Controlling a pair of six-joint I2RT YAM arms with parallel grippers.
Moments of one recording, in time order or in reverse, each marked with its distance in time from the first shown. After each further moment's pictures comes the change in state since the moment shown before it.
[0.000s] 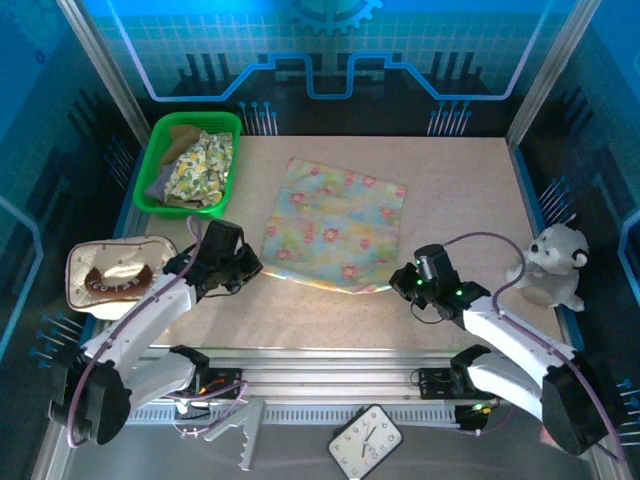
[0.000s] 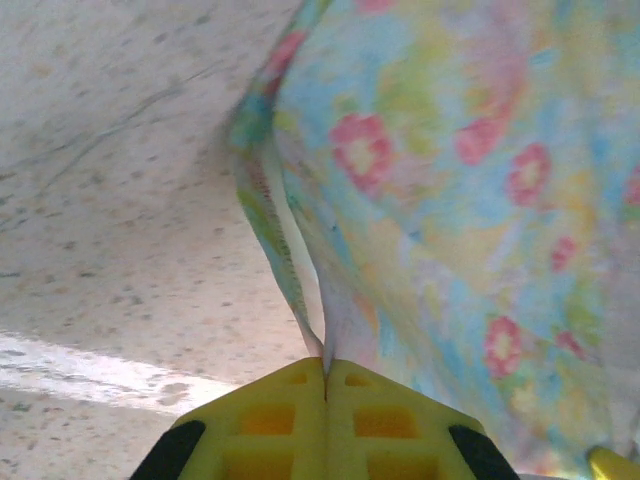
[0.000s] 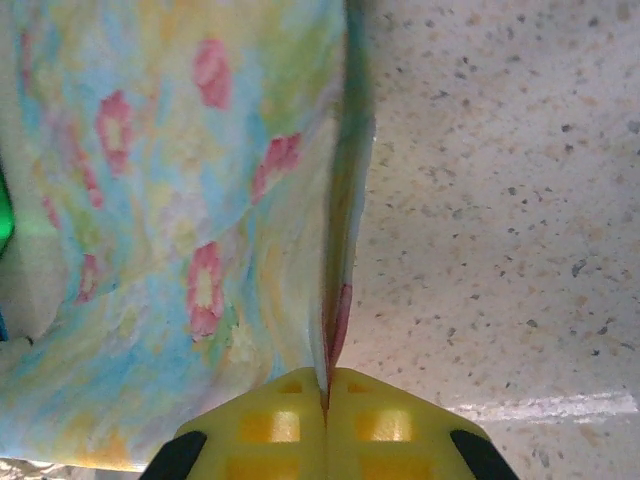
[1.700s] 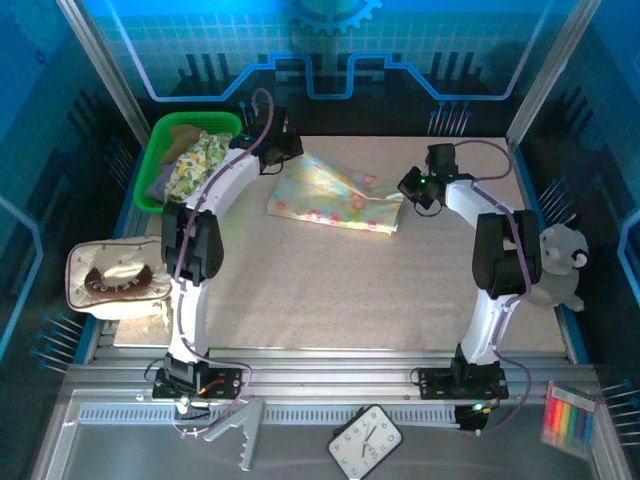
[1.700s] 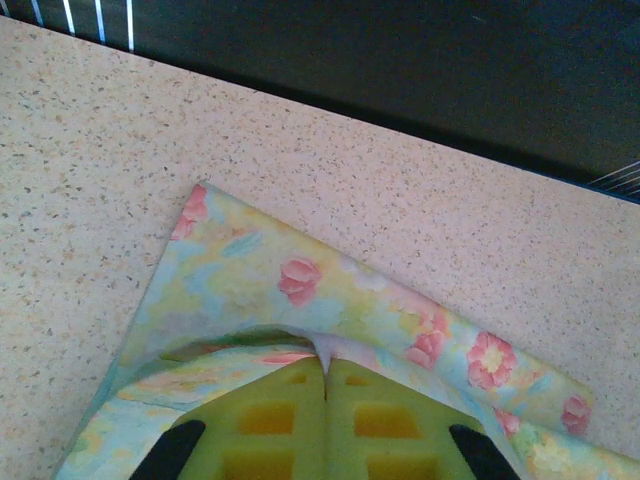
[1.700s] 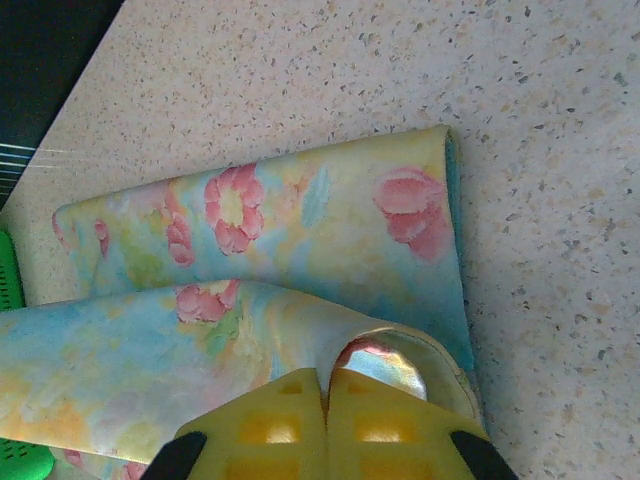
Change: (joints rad) left arm 0.075 1.122 1.281 0.089 -0.096 0.490; right arm -0.378 0.978 0.954 -0.021 -0.171 -0.335
